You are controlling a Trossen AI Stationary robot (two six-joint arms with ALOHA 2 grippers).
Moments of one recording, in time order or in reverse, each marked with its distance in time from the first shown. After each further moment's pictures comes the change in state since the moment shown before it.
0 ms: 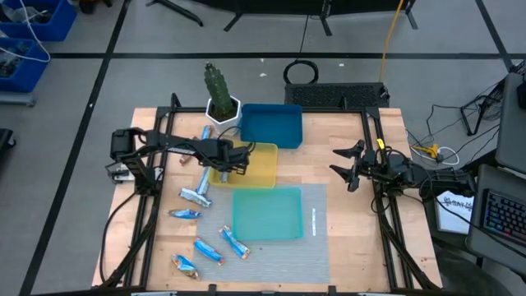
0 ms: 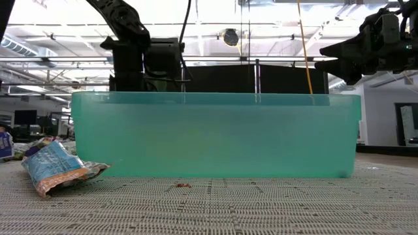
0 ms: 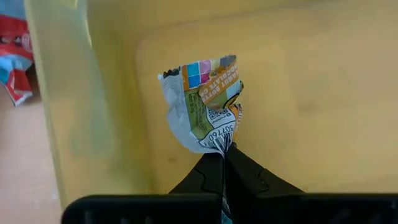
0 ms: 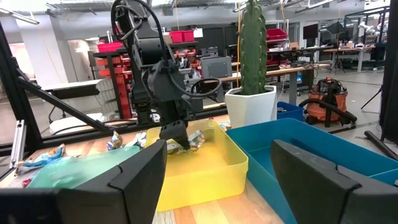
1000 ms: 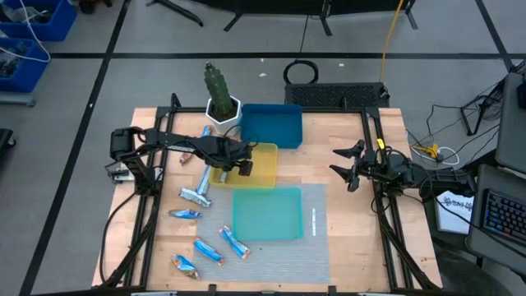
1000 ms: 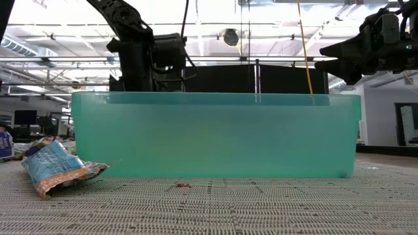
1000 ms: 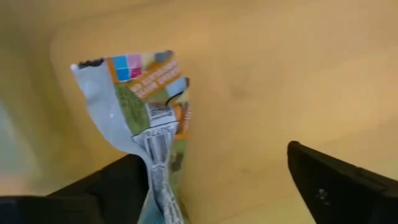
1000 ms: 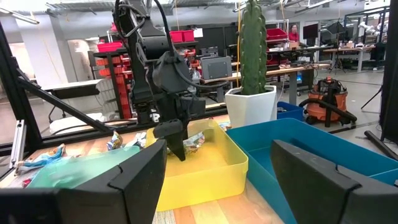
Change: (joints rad) left arm 0.031 -0.012 0.014 0.106 0.153 0.118; right arm 0.000 0.000 0.000 0.000 0.000 0.000
